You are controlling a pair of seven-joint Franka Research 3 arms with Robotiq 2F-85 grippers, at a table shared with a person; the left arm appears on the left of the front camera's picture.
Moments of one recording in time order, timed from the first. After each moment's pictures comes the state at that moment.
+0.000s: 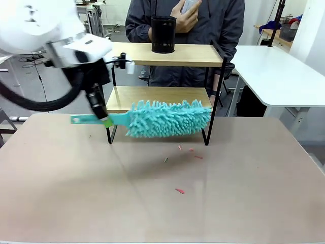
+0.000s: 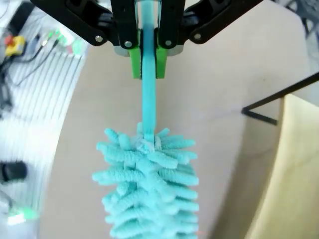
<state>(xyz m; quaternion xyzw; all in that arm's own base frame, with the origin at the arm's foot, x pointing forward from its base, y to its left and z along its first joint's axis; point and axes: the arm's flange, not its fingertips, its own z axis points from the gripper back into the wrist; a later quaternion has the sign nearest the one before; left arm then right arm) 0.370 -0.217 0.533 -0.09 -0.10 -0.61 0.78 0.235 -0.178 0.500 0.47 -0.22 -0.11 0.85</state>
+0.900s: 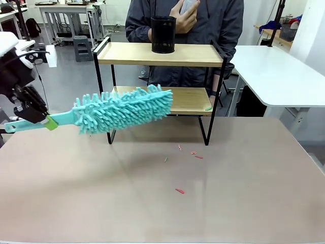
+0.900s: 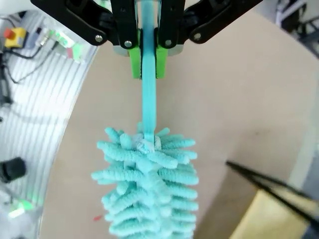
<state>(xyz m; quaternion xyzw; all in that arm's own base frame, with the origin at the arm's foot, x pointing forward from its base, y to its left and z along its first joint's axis) 0.325 -0.074 0.538 -0.12 -0.17 -0.53 0.82 0.235 -0.178 0.500 0.47 -0.22 -0.11 0.85</state>
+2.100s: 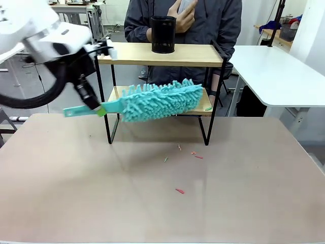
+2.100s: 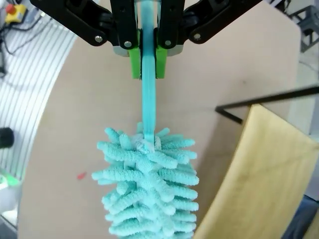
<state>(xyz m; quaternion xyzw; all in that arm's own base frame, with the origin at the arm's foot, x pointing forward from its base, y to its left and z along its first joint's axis) 0.386 -0.203 0.546 -0.09 -0.17 -0.54 0.82 0.235 -0.178 0.500 0.47 -0.22 -0.11 0.85</state>
